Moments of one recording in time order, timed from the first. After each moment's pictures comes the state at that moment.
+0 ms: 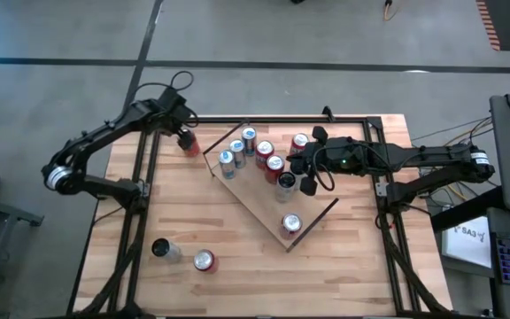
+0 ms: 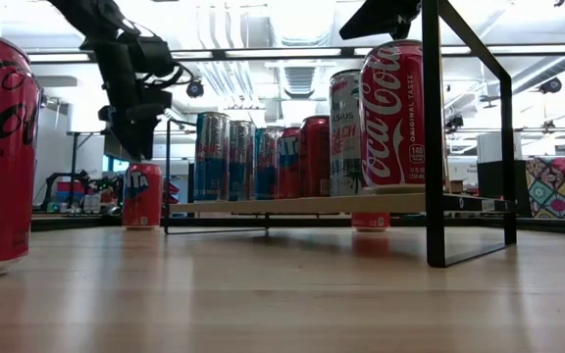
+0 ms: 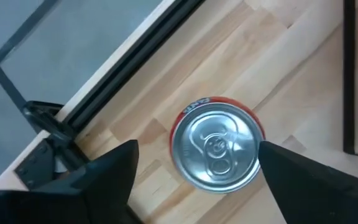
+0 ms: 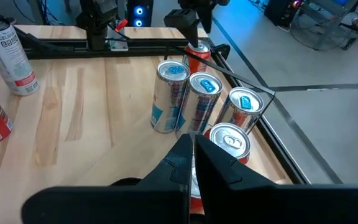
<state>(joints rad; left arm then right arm) 0.88 1.28 1.02 -0.86 -0.13 0.14 -0.03 1.19 1.08 -0.32 0.25 -0.03</state>
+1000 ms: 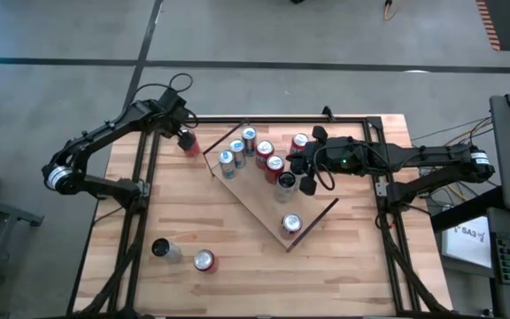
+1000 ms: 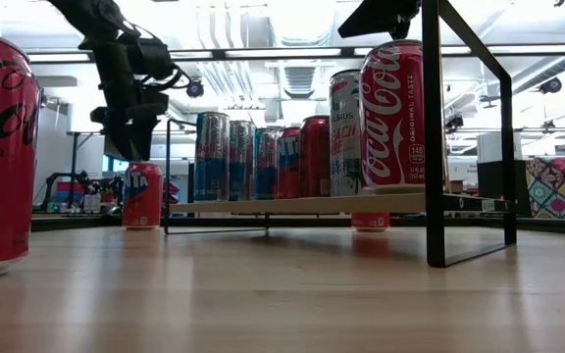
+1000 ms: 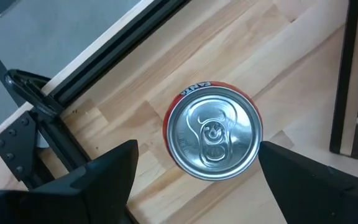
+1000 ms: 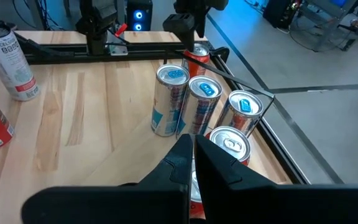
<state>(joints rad) 0.88 1.28 1.02 -0.91 -0.12 0.02 -0.03 1.19 1.08 -0.31 0.25 -0.02</state>
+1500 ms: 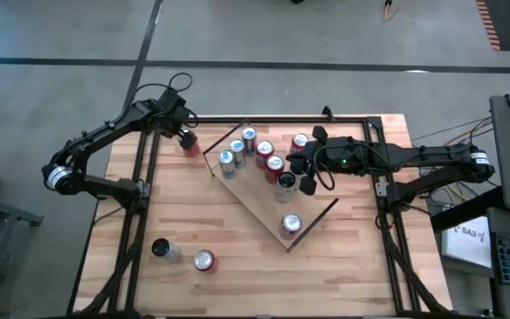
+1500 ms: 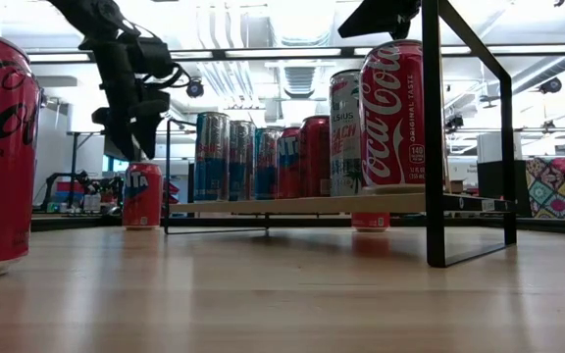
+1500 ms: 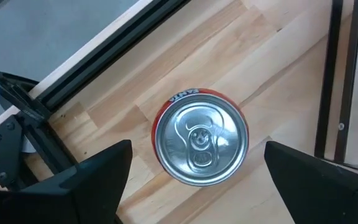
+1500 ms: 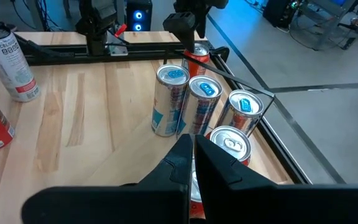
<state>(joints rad) 0.88 1.28 1.02 -0.89 -0.08 0.00 -0.03 1.19 1.08 -0.31 0.25 -0.01</state>
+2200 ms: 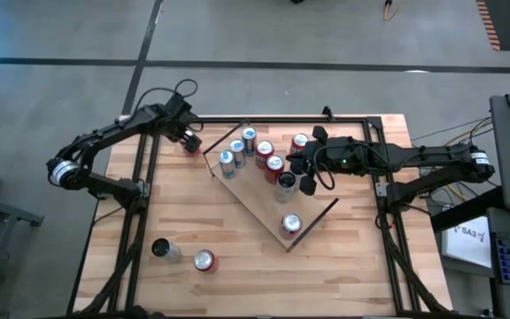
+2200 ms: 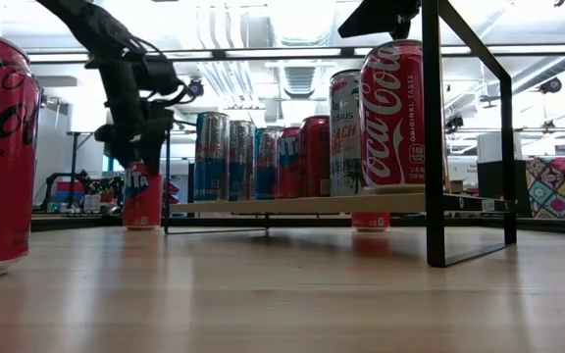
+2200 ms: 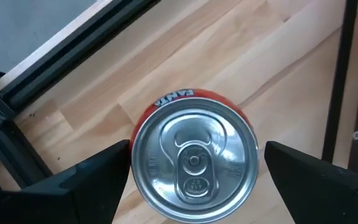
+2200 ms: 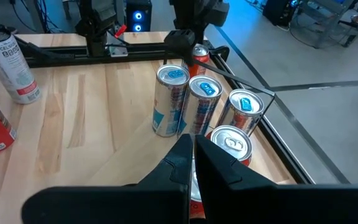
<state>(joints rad) 0.87 1.34 0.94 -0.78 -0.07 -0.04 -0.03 1.19 1.08 -0.31 0.25 0.00</state>
